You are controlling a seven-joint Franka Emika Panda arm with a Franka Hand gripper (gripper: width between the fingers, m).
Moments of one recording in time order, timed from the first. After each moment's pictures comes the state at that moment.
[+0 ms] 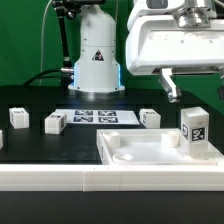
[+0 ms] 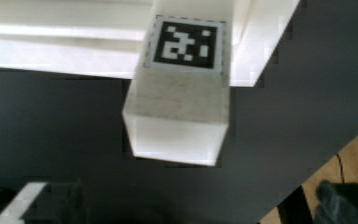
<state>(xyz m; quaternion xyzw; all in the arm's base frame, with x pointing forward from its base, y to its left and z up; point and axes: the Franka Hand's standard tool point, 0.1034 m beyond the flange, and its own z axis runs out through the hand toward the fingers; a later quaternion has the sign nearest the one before) 0.619 0.114 0.120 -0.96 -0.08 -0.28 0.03</state>
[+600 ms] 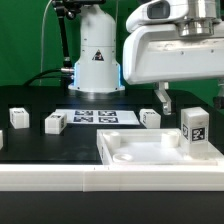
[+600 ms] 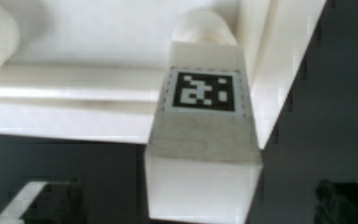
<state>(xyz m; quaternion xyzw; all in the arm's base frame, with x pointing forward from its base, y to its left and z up) 0.625 0.108 0.100 -0.99 -0.07 -0.09 0.04</state>
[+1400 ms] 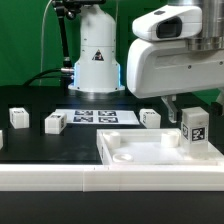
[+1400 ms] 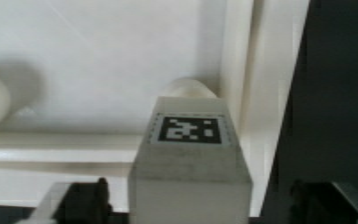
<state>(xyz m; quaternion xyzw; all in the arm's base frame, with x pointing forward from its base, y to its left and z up) 0.622 0.110 0.092 -1.00 -0.07 0.04 0.05</state>
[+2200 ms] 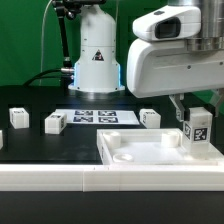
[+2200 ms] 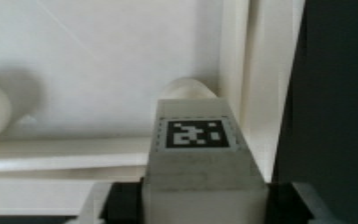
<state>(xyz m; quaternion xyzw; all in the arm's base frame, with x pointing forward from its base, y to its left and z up) 0.620 0.113 0.091 -0.99 0.08 0.03 0.05</state>
